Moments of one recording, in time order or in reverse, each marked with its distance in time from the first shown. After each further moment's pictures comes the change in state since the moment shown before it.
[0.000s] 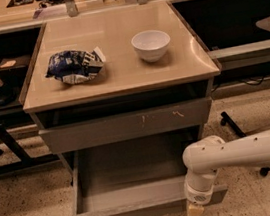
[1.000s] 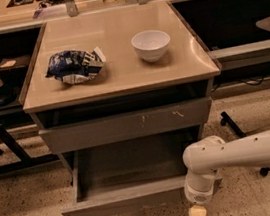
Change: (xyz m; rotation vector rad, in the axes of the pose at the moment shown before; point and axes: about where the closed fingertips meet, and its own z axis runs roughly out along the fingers) arm 0.000 0.000 0.000 0.000 0.000 0.000
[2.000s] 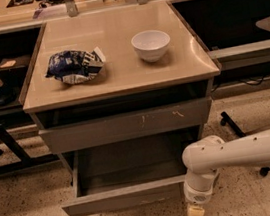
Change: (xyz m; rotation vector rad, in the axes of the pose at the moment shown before) arm 0.000 0.000 0.000 0.000 0.000 0.000
